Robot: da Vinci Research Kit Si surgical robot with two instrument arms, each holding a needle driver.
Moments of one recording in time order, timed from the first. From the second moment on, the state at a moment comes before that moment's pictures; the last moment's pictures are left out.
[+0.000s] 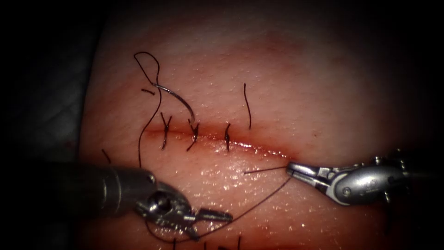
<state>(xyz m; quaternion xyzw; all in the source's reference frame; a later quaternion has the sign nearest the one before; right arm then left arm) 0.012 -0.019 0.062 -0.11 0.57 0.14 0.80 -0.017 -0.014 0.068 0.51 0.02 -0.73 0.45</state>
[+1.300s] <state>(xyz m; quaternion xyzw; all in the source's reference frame) 0.012 -0.019 0.062 -0.11 0.57 0.14 0.80 -0.017 -0.015 0.065 0.56 0.00 -0.63 0.55</state>
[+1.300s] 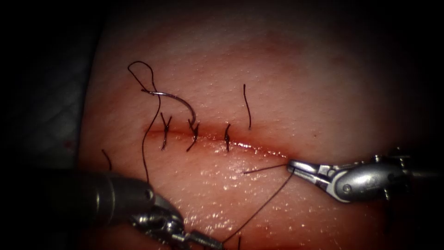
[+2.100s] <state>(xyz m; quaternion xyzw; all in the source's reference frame) 0.012 -0.019 0.062 -0.10 0.55 0.20 0.80 -0.014 -0.011 0.060 0.61 -0.04 -0.68 0.39</state>
